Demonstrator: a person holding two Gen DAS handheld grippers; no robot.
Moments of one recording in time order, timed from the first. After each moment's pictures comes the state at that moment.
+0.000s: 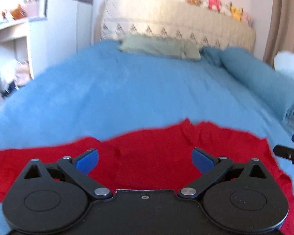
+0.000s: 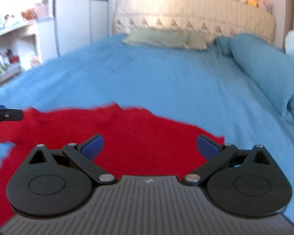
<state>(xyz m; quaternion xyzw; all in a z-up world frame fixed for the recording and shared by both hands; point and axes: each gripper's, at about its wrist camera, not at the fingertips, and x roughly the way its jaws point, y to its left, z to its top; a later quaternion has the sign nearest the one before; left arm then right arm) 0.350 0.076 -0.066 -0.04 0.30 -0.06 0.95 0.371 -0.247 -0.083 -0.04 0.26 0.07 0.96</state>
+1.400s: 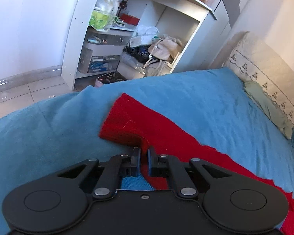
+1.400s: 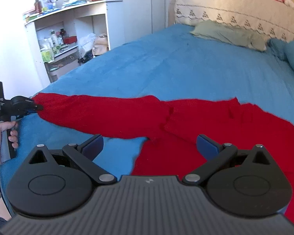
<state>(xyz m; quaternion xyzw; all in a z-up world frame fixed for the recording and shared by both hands) 0.298 0.441 -0.158 -0.28 0.28 0.20 0.90 0.291 0.014 -0.073 -0.06 0.32 0.18 0.93</state>
